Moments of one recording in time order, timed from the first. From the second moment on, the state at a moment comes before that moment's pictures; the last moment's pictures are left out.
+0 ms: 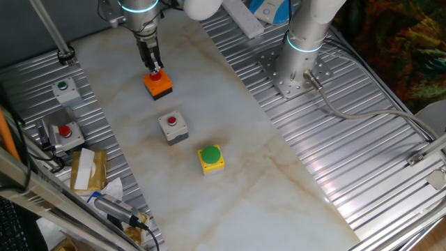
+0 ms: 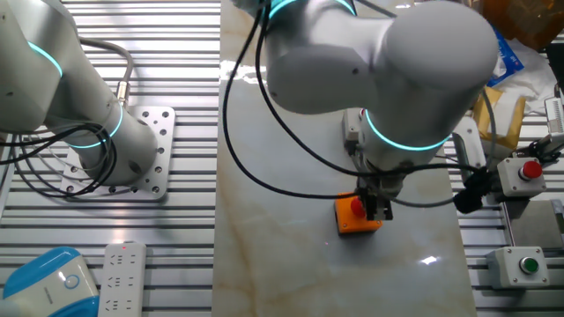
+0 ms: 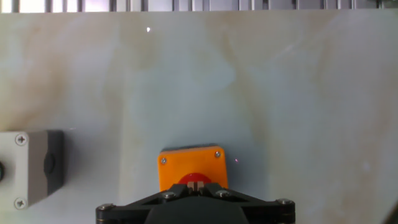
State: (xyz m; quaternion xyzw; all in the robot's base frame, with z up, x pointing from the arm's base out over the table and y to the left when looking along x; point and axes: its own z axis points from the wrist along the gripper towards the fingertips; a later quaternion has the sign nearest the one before) arm 0.513 -0.144 0.103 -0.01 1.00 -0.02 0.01
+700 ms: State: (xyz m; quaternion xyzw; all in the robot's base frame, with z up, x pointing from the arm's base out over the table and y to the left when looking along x) arm 0.504 -0.144 0.097 -0.02 1.00 -0.01 0.01
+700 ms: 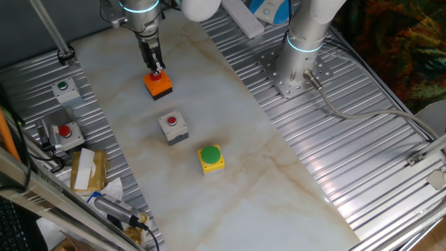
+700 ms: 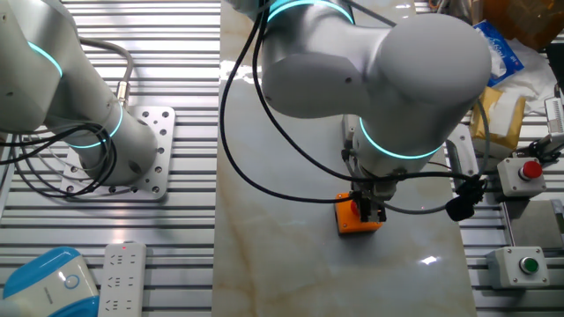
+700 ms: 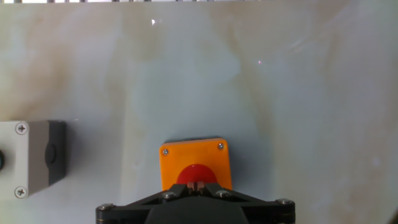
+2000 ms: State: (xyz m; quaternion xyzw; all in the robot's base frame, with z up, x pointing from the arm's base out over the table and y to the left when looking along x) arm 0.502 -0.145 0.089 -0.02 1.00 0.00 0.01
